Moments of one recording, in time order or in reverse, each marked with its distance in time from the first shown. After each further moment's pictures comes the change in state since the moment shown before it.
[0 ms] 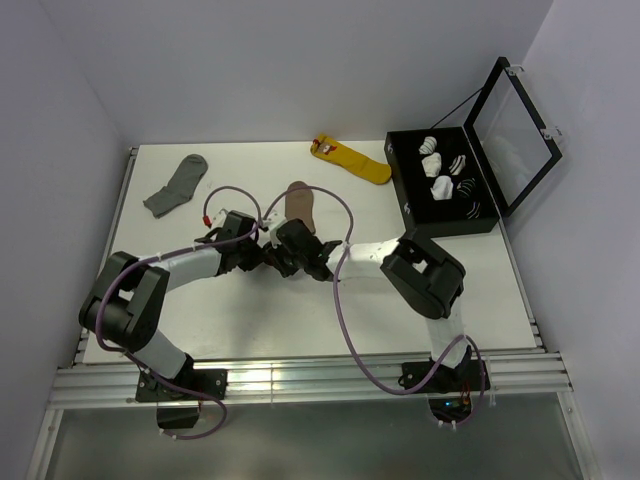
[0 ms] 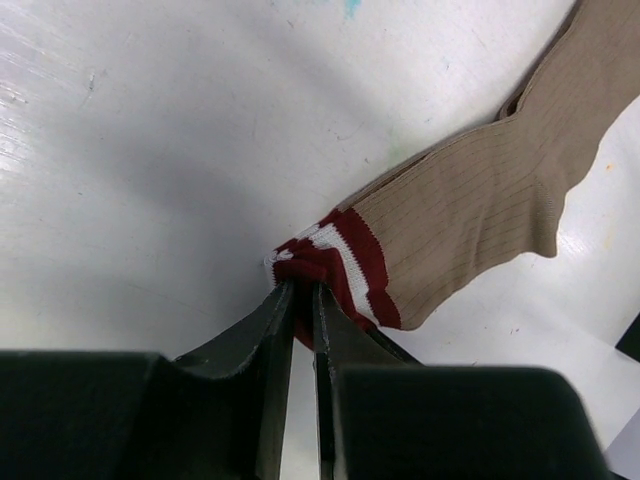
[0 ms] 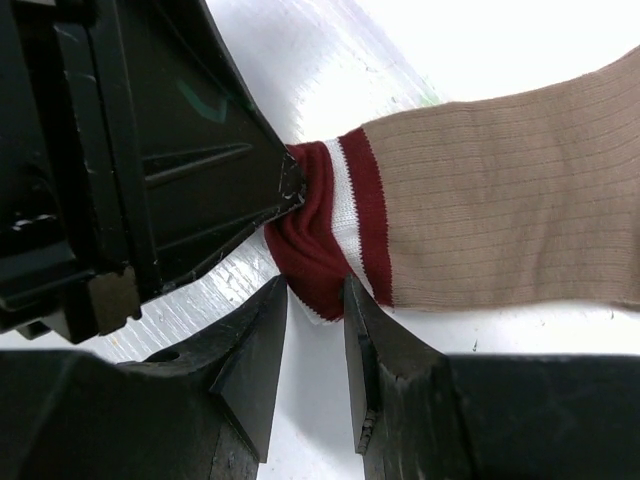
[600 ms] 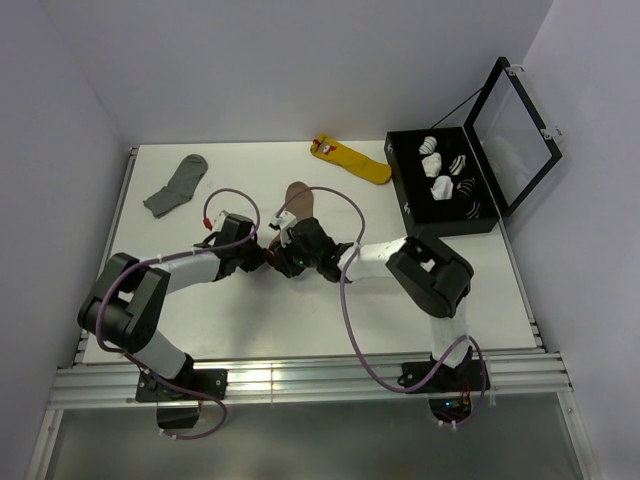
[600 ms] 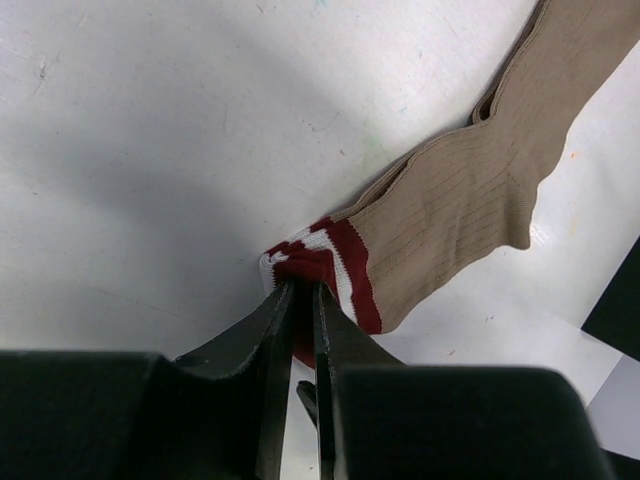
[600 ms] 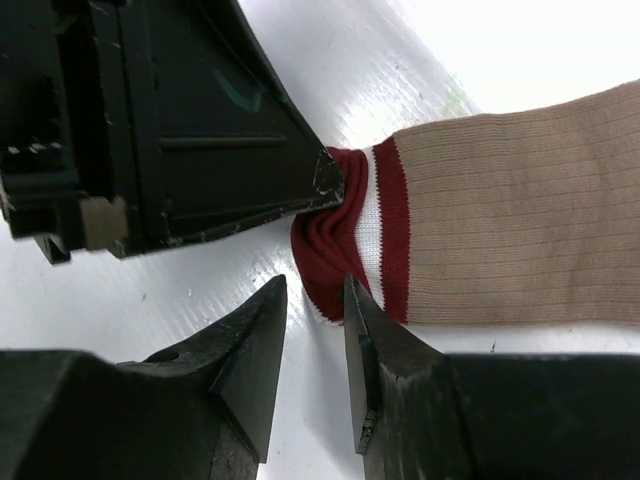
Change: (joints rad) left arm 0.000 -0.005 -0.053 0.108 0.040 -0.024; right arm -0.058 -0.039 -0.122 0.182 -0.190 0.047
